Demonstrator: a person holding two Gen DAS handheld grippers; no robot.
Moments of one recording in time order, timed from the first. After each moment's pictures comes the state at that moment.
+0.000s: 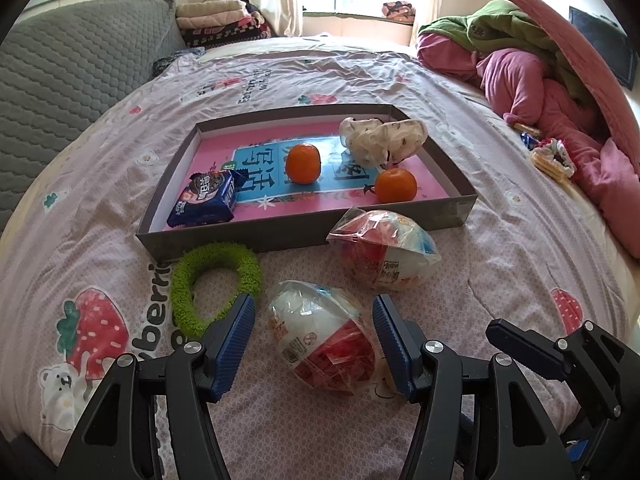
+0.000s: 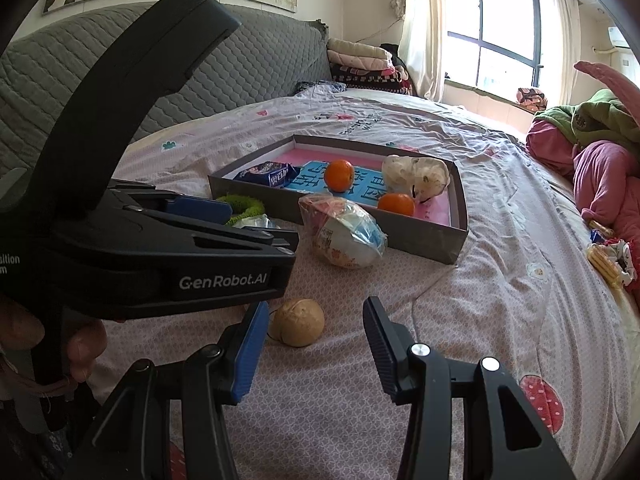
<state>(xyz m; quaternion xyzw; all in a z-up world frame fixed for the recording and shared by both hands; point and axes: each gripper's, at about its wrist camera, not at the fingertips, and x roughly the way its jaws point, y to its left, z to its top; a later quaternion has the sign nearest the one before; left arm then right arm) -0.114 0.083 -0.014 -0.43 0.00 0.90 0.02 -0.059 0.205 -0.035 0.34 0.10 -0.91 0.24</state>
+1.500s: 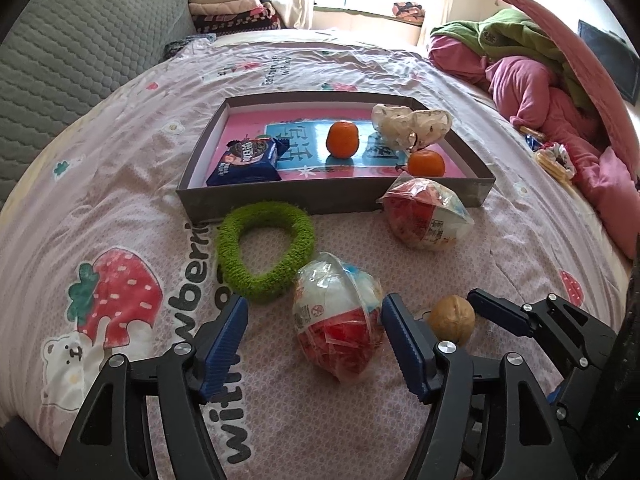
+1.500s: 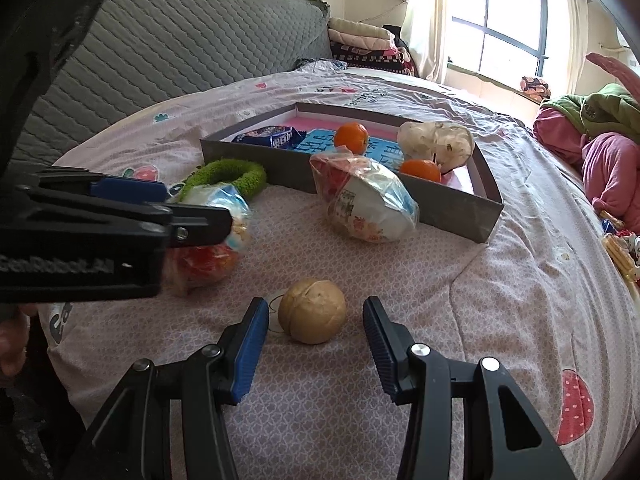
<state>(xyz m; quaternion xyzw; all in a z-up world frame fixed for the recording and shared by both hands) -0.087 0.040 -0.022 -0.44 -0.02 0.90 0.02 -0.077 0.183 -0.069 0.37 0.11 -0.89 0.23</state>
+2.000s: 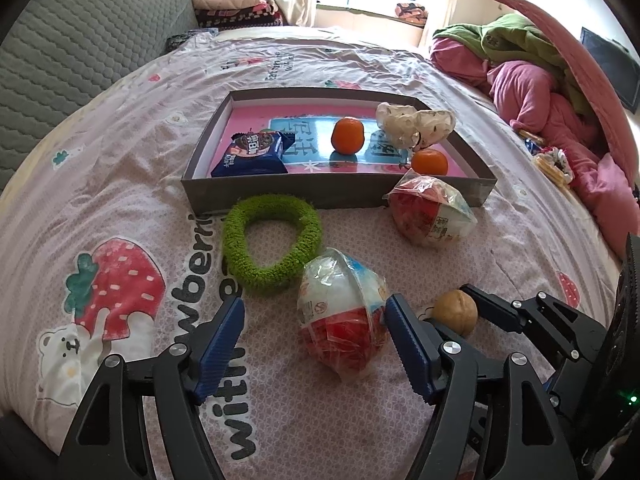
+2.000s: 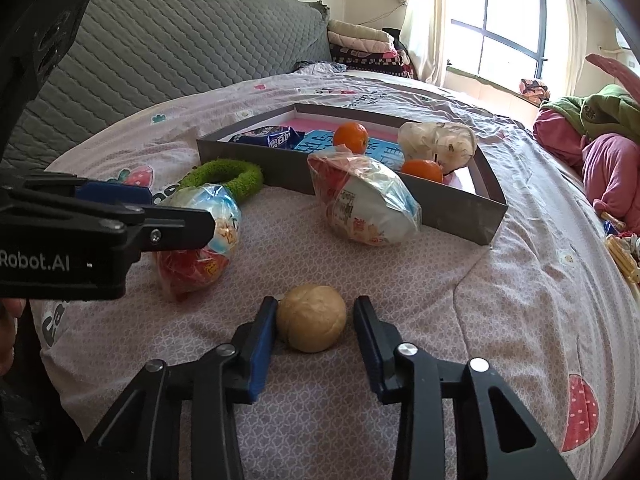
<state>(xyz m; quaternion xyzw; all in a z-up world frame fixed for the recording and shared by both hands) -0.085 0.033 -0.026 -0.44 -0.04 0.89 0.03 -0.082 0.183 -0.073 0.36 0.11 -0.90 0.23</state>
